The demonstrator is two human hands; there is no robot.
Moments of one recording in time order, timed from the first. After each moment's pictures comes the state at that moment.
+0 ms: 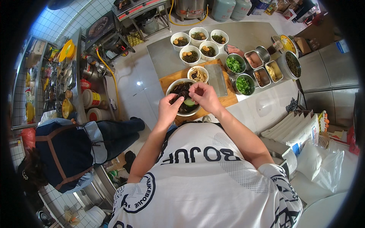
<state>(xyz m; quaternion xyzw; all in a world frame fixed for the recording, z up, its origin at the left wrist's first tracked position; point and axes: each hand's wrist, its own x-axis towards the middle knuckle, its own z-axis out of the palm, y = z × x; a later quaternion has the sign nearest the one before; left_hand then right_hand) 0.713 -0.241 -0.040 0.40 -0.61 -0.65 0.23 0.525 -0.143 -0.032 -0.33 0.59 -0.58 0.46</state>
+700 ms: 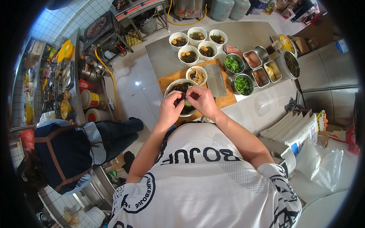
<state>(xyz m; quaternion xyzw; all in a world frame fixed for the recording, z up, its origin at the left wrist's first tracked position) 0.705 -0.241 -0.021 0.25 -0.79 -0.48 0.29 0.537 -0.143 -0.015 -0.48 0.66 -0.52 0.26</state>
